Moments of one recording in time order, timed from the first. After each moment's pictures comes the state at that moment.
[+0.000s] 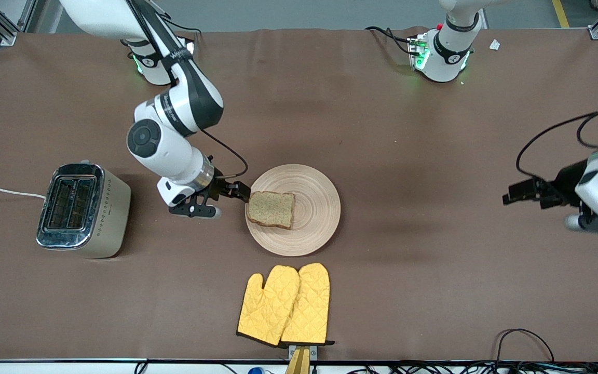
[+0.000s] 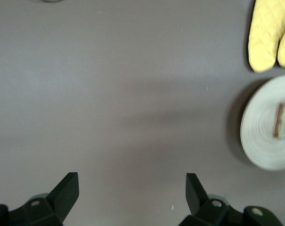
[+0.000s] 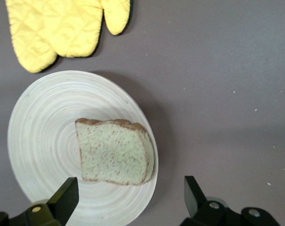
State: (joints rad) left arm 0.22 0.27 -0.29 -1.41 -0.10 1.65 0.03; right arm 0.40 0.40 0.08 -1.81 0.25 2.33 0.47
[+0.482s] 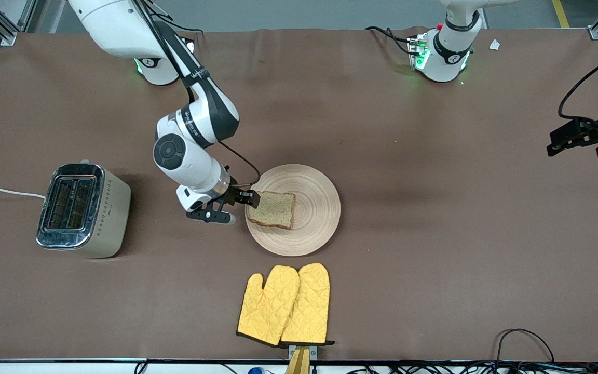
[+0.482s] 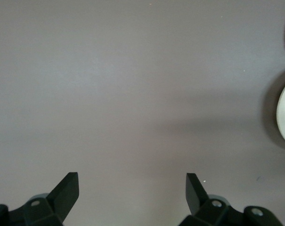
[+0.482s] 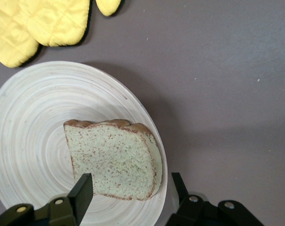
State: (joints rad) left arm 0.07 0.09 -0.10 -1.44 0.02 1.53 0.03; right arm 0.44 0.49 0.07 -1.79 0.25 2.38 0.52
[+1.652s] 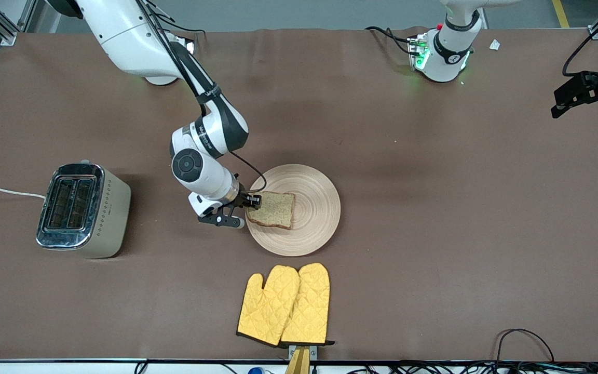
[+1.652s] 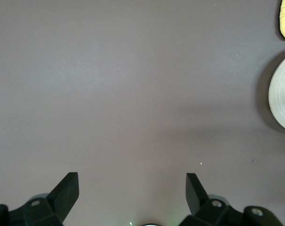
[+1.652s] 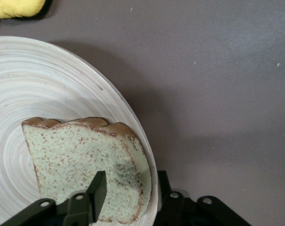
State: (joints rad) left arm 0.03 -0.08 -0.06 -1.55 0.01 1.48 0.03; right arm 0.46 0.58 0.07 -1.78 0.23 2.41 0.53
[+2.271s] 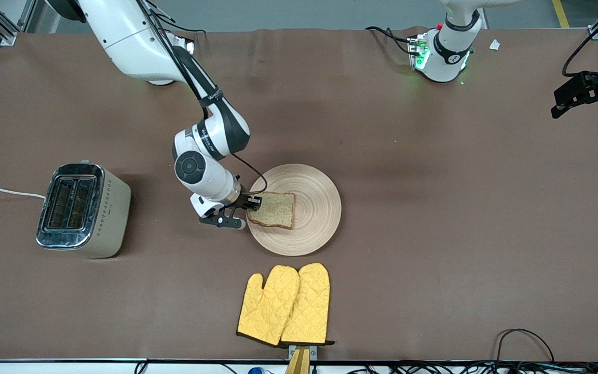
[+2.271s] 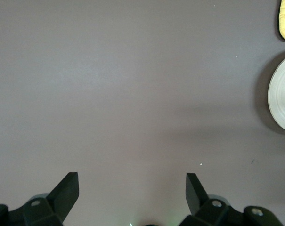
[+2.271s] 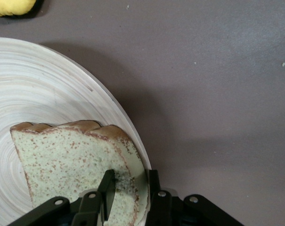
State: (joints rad) left arm 0.03 -0.08 -0.06 -1.55 0.01 1.49 0.03; right arm 0.46 0.60 0.06 -1.77 0.23 2.43 0.53
